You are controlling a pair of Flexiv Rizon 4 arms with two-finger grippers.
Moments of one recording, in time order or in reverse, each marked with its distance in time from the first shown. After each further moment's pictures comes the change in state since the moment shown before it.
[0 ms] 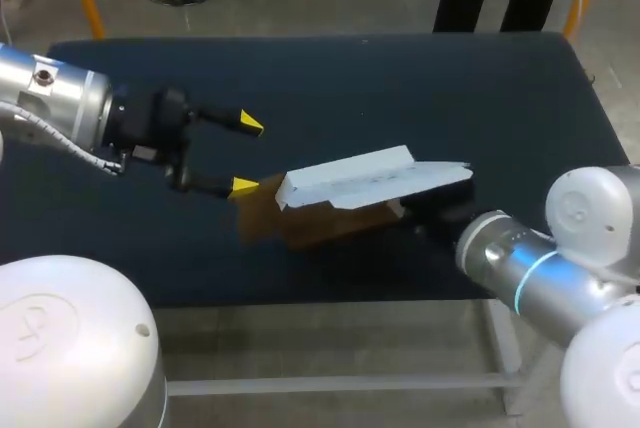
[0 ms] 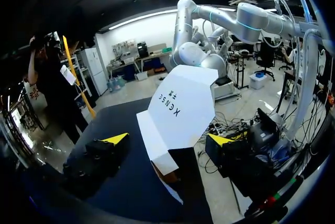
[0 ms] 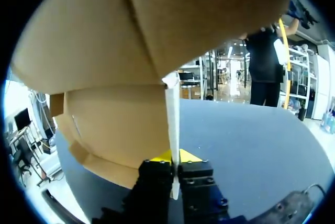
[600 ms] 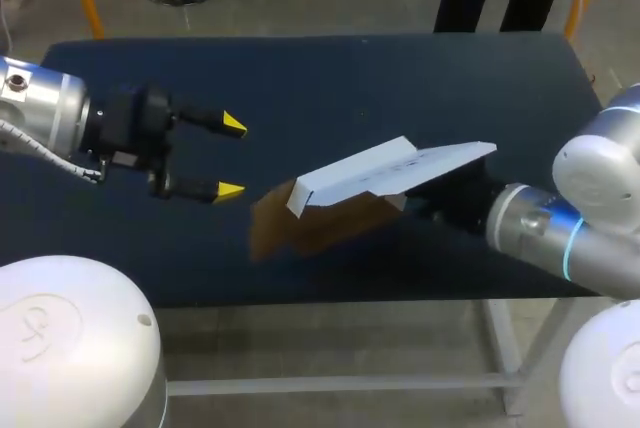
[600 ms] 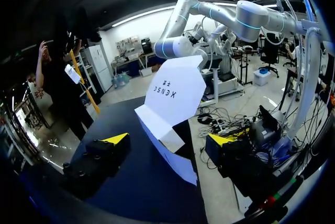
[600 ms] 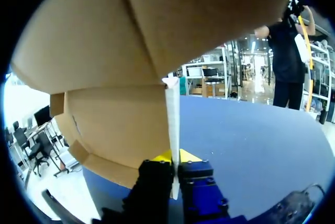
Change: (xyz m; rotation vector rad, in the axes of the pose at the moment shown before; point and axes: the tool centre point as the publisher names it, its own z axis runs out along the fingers) left arm 0.014 -0.007 -0.023 -0.043 -0.043 0.008; right arm 0.000 0.015 0.000 0.040 0.226 -0.014
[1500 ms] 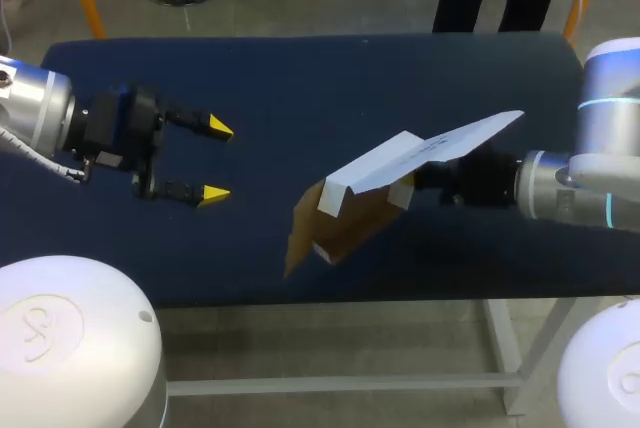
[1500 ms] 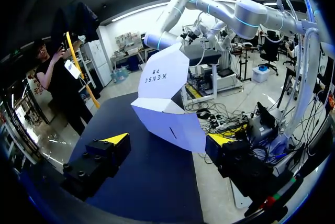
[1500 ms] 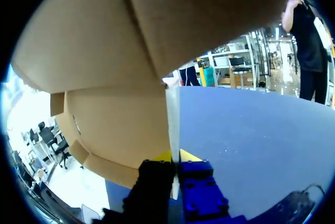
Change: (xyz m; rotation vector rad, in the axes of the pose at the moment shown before) left arm 0.006 0.007 -0.016 -0.047 0.008 -0.012; right arm -0.008 -0.001 0.003 0.088 0.279 0.033
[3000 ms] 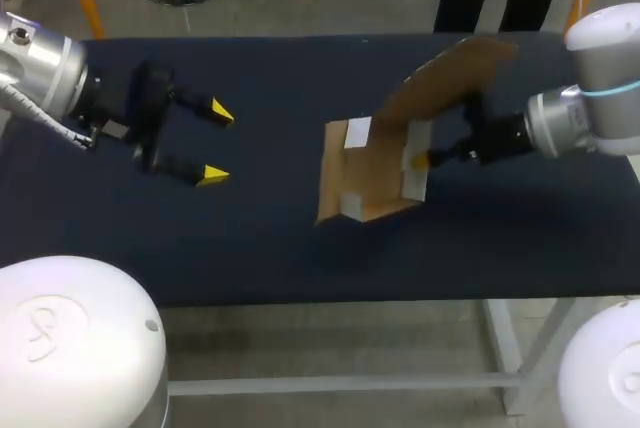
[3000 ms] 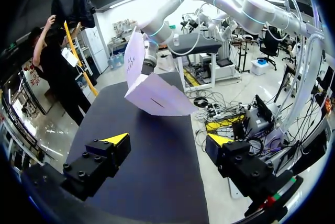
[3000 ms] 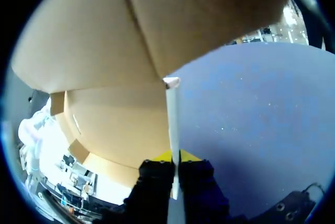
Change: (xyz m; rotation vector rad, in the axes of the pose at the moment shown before) left arm -0.028 0.006 -0.001 -0.127 0.040 -0.025; right arm -0.038 0.001 -0.006 0.292 0.192 0.327
